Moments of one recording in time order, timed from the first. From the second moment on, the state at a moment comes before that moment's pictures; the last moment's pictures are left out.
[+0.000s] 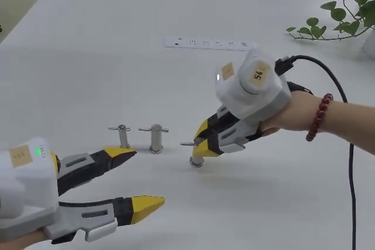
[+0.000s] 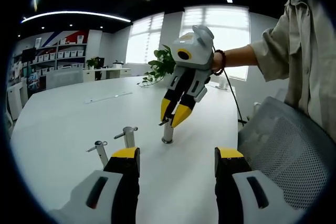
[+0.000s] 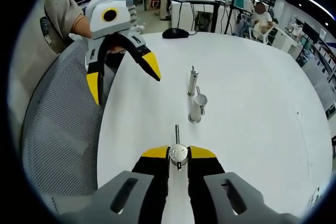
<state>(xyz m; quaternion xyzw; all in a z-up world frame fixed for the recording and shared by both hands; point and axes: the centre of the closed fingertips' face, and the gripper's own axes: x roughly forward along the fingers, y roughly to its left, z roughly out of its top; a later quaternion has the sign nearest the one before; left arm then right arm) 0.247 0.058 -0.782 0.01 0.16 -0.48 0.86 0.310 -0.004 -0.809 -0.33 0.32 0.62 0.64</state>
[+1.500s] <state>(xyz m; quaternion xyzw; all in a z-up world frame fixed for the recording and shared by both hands) 0.250 0.070 -0.791 0.02 0.17 -0.48 0.86 0.346 0.005 -0.823 -0.33 0.32 0.63 0.62</state>
